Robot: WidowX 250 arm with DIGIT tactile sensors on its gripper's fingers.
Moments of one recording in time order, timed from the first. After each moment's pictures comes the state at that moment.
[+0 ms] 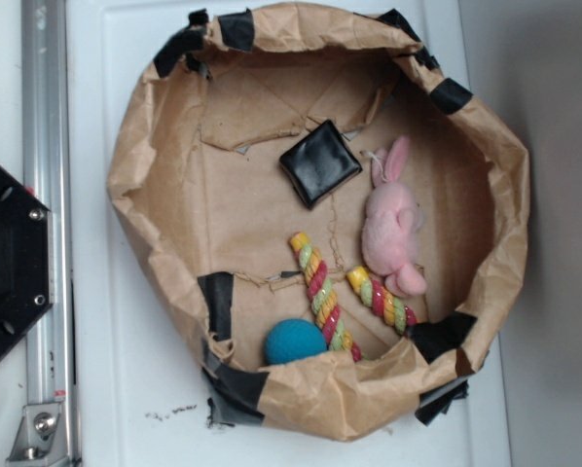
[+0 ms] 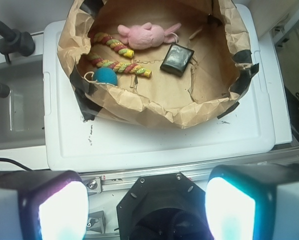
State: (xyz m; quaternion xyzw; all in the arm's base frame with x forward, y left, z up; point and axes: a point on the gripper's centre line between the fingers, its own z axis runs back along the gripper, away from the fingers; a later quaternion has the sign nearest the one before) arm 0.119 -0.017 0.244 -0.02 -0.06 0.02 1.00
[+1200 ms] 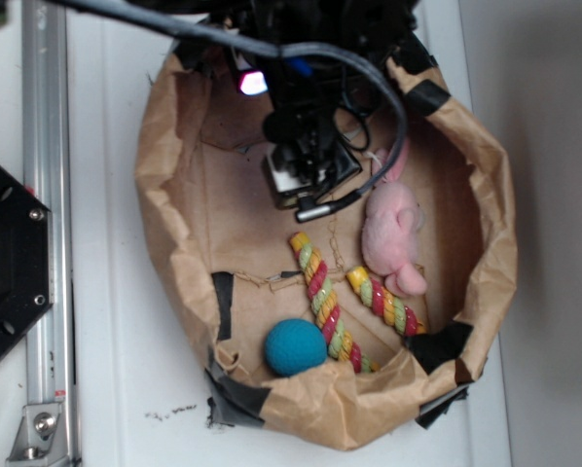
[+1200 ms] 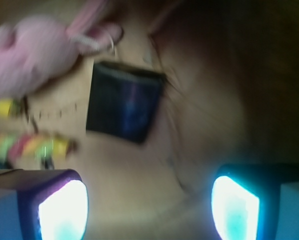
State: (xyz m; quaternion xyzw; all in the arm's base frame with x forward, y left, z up) arm 0.257 0.060 0.064 -0.07 0.11 0.12 0.98
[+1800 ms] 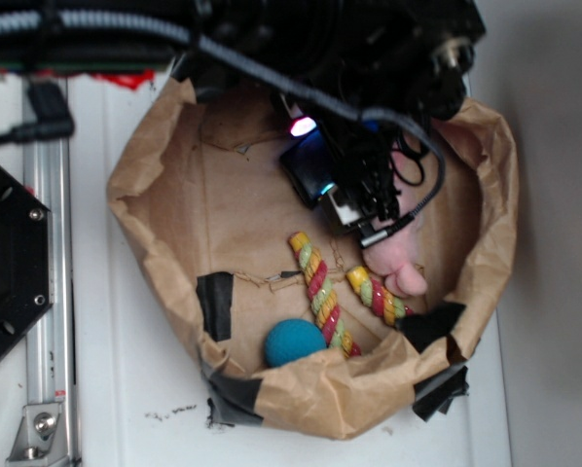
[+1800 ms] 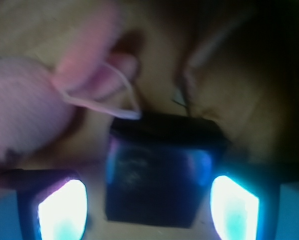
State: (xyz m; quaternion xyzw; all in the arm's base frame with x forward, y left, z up) arm 0.286 0.035 0.041 -0.01 0.08 0.16 0.98
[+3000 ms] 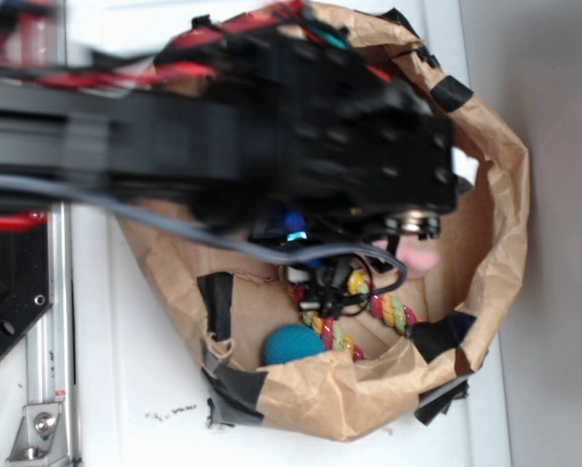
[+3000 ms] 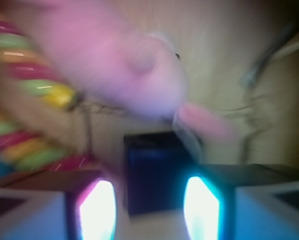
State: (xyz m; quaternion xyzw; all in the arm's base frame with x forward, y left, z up) arm 0.258 -0.009 0.092 0.02 0.04 -0.05 1.00
